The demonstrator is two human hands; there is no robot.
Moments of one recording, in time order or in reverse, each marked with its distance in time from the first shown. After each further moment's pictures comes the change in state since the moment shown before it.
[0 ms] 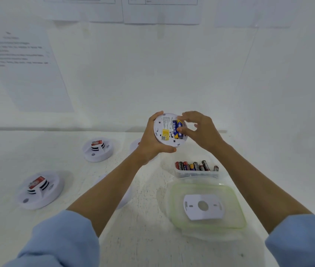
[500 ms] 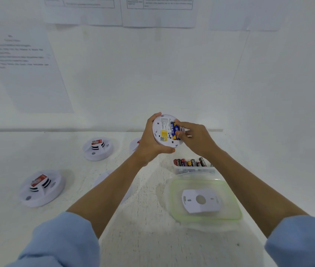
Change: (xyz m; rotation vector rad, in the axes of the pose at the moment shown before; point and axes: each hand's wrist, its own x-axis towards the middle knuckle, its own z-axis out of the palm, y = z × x) left_hand -0.013 0.002 0.002 0.027 0.020 0.023; right_hand -0.026 -0.009 0.011 0.058 -0.048 0.081
